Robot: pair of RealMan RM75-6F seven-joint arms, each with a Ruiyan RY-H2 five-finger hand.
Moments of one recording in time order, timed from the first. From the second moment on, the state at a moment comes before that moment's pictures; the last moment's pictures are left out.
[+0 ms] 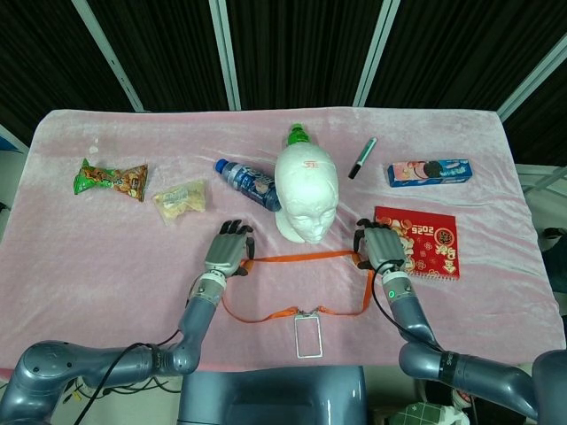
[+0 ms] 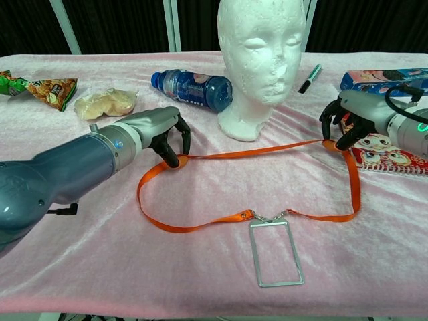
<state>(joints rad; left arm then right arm) -0.94 -1.91 -0.25 -1.28 0.65 1.01 0.54 0.72 -1.59 0.22 -1.42 -0.74 0.96 -0.41</state>
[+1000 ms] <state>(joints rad) -0.82 -1.63 -0.24 -1.67 1.01 0.93 0.22 0.59 -1.32 0.24 -1.84 -0.89 1.09 -0.25</state>
